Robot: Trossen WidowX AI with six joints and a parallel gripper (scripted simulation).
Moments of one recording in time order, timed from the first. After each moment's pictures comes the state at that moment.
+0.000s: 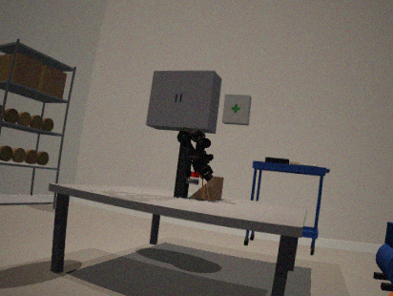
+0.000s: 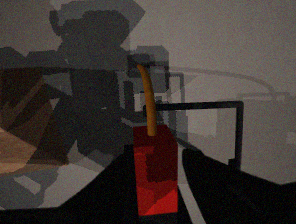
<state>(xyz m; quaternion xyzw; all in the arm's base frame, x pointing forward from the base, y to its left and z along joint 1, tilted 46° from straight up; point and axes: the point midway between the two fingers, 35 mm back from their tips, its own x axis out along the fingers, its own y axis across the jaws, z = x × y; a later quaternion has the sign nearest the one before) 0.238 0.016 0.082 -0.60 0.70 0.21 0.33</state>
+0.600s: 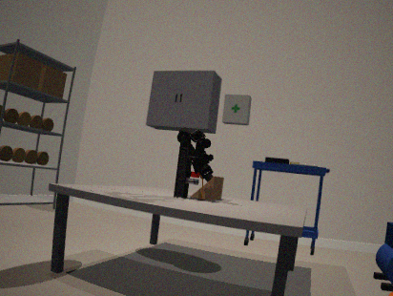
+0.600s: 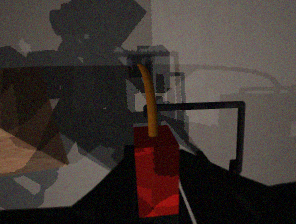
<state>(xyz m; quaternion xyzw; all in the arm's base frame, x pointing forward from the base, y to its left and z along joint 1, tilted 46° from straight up) 0.237 0.015 0.080 -0.60 0.70 0.21 0.33</state>
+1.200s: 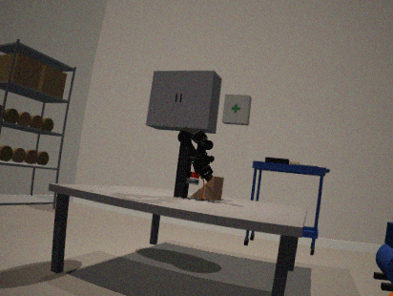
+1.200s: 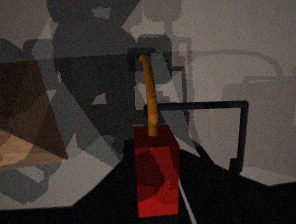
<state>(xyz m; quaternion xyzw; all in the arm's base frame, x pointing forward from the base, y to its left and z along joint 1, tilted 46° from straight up) 0.239 0.015 0.075 -0.61 0.71 0.20 0.30</state>
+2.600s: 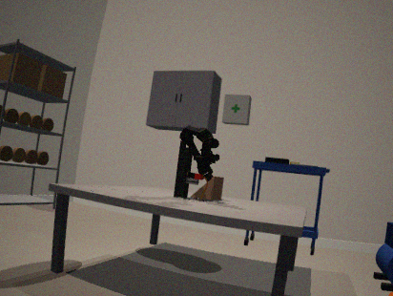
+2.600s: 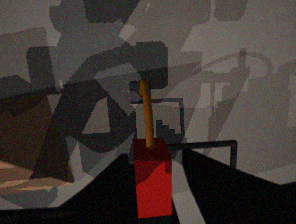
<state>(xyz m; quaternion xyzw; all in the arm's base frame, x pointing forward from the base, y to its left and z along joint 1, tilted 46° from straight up) 0.246 0.047 0.055 -0.60 0.70 0.21 0.32</state>
